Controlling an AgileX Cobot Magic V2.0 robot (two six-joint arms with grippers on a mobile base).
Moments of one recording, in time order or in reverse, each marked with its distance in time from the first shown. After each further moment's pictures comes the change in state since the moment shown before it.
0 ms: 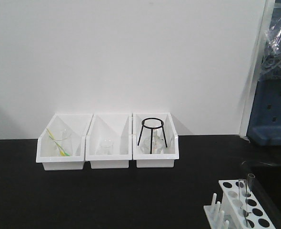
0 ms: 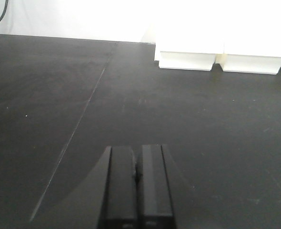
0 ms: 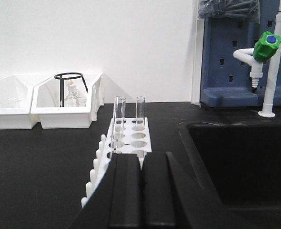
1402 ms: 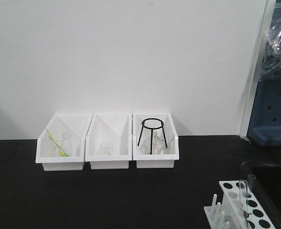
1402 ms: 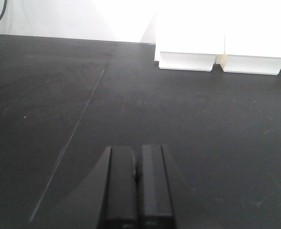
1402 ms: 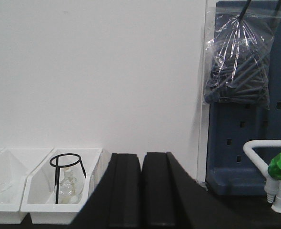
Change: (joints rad) left arm 0.000 0.000 0.000 0.000 0.000 0.000; right arm 0.000 0.721 -0.545 0.055 -0.292 -0.081
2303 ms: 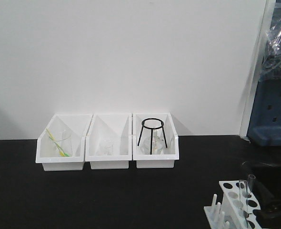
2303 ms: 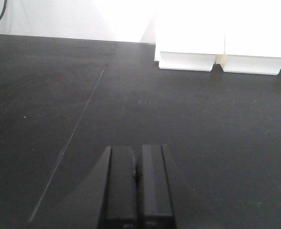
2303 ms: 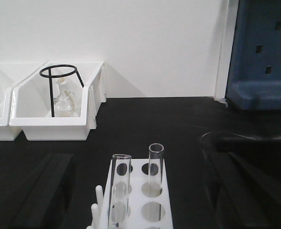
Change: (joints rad) left arm 0.000 0.000 0.000 0.000 0.000 0.000; right arm 0.000 0.516 0.152 -0.056 -0.409 0.080
